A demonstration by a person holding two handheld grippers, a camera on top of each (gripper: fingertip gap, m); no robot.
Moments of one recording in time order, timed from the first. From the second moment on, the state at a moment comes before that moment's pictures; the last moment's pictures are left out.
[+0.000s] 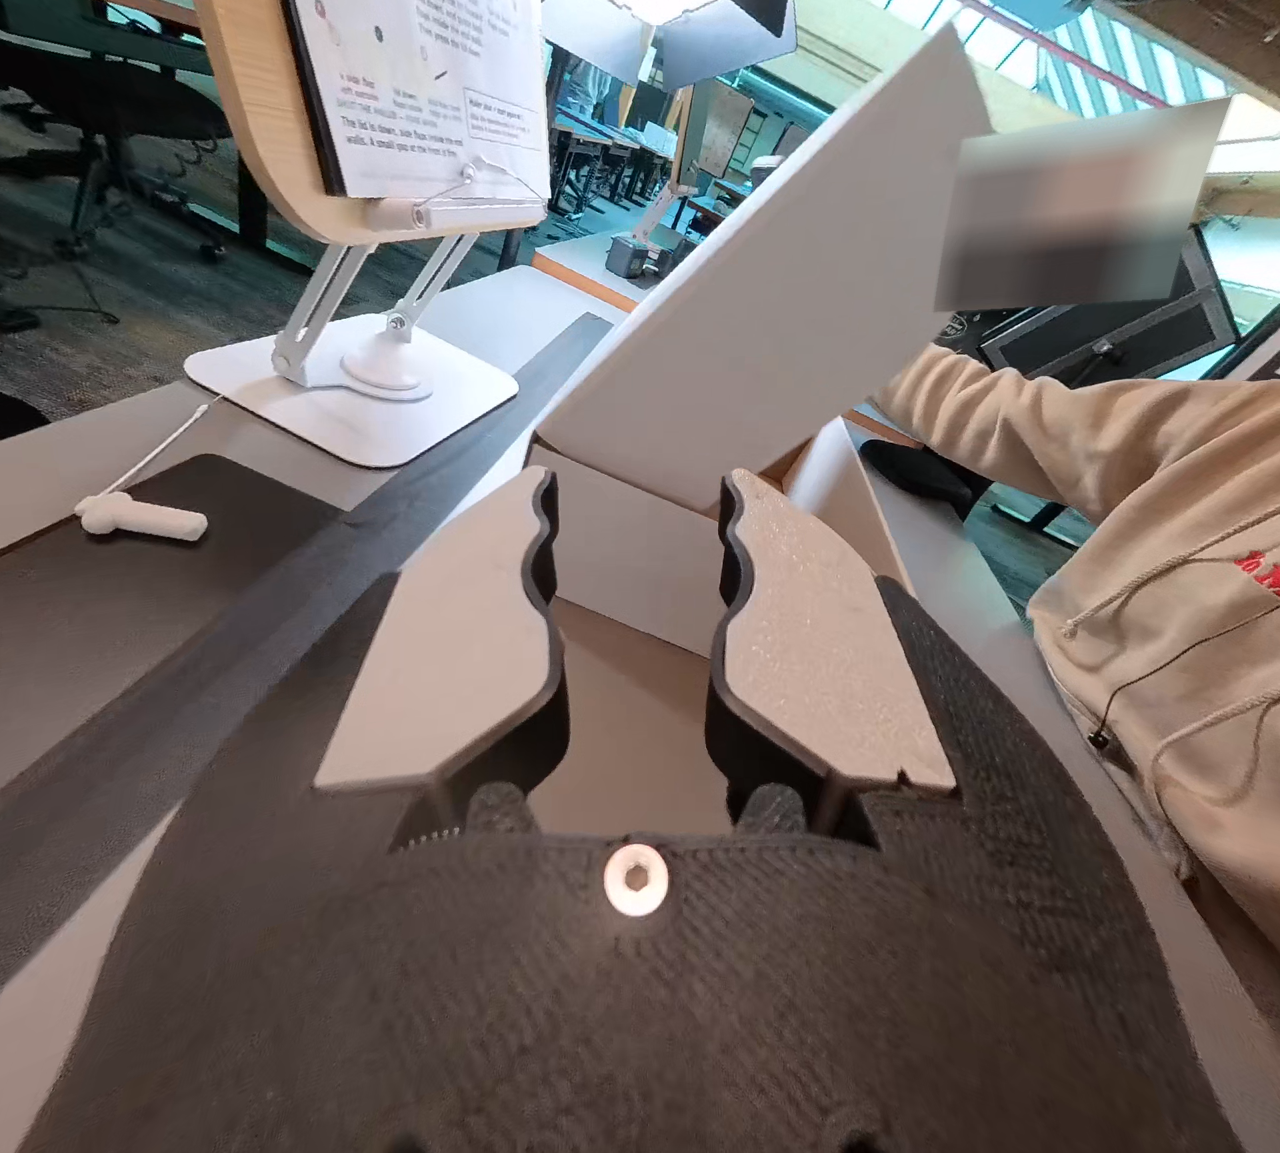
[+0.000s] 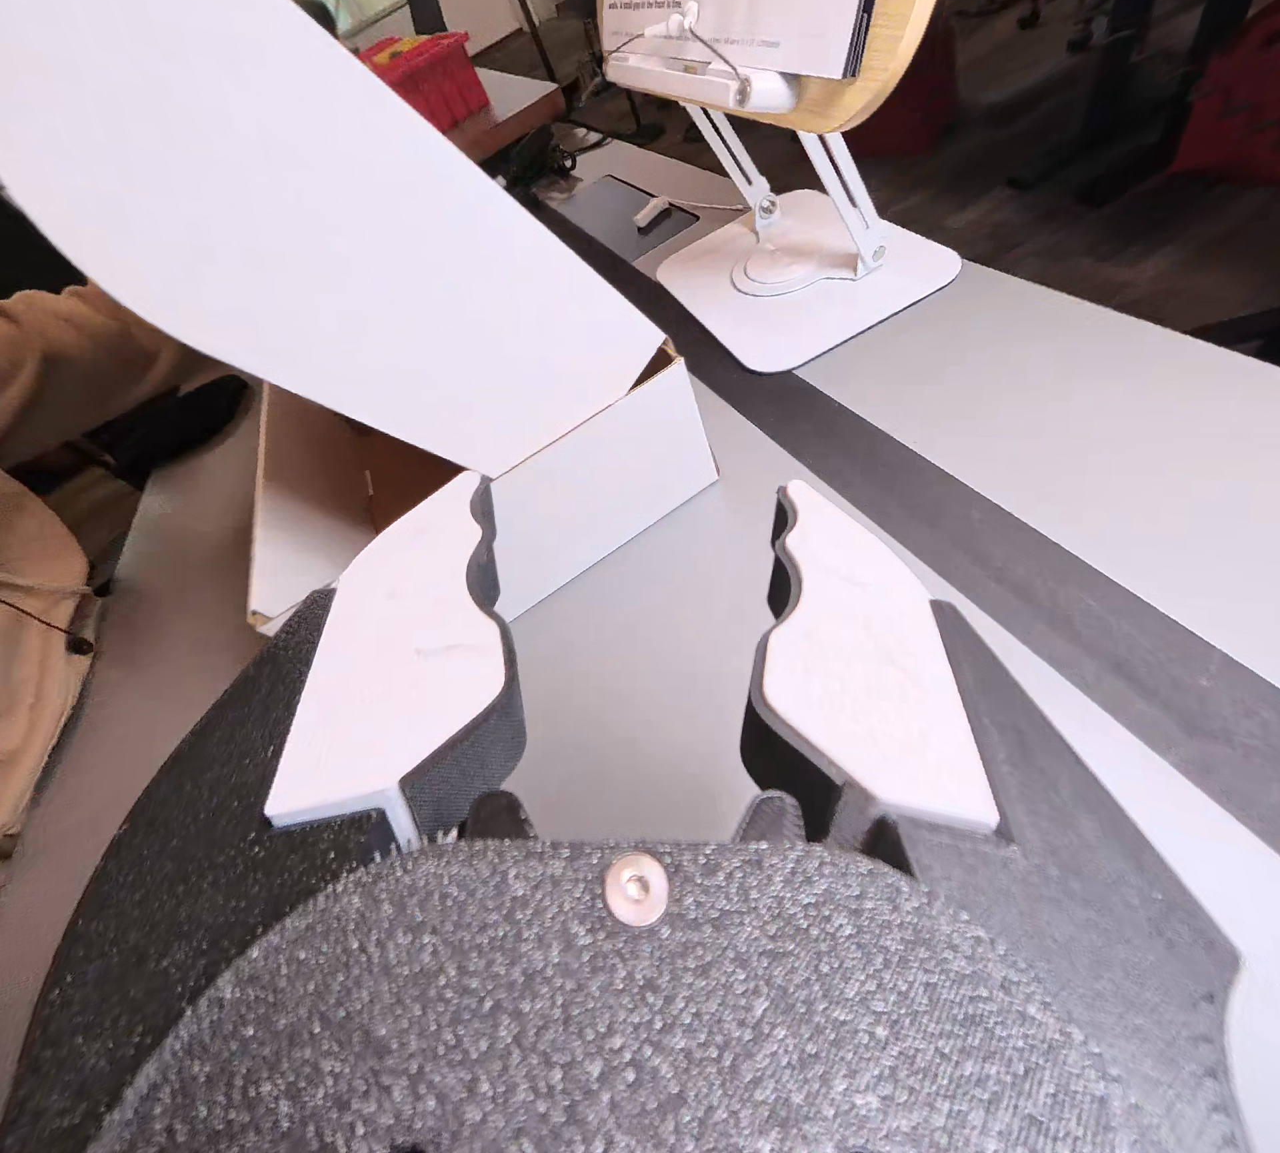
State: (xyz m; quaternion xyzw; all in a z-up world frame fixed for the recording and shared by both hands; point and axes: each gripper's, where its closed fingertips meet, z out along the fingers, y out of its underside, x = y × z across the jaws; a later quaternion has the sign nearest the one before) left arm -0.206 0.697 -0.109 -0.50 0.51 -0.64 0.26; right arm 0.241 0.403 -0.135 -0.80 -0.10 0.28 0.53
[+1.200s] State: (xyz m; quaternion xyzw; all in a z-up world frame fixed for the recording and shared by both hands) left arm -0.158 0.719 -0.186 -0.55 0.59 -0.59 0.06; right arm 0.257 0.455 -0.178 -0.83 -0.14 0.36 0.40
